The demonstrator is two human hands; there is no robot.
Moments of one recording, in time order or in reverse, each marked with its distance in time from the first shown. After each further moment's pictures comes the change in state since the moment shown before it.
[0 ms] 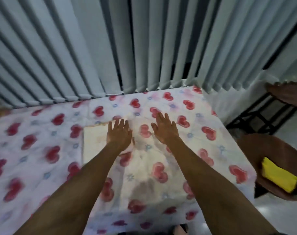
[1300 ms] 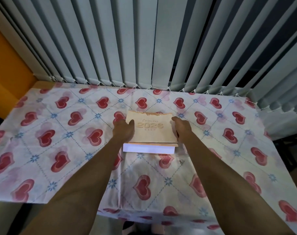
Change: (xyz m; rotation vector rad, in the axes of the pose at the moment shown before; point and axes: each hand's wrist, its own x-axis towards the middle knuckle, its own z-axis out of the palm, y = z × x) left_hand 0.002 -0.148 0.033 -0.961 0.004 -0.663; right_hand 0.059 -0.119 0.035 0.996 -0.064 0.529
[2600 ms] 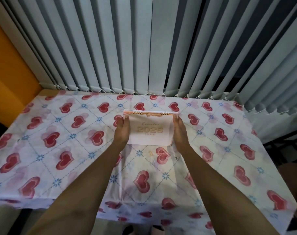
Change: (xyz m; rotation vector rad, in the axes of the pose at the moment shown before) left_hand -0.054 -0.005 -0.014 -0.655 -0.058 0.150; right_hand -0.056 0.028 -0.013 0.166 -0.034 -0.422
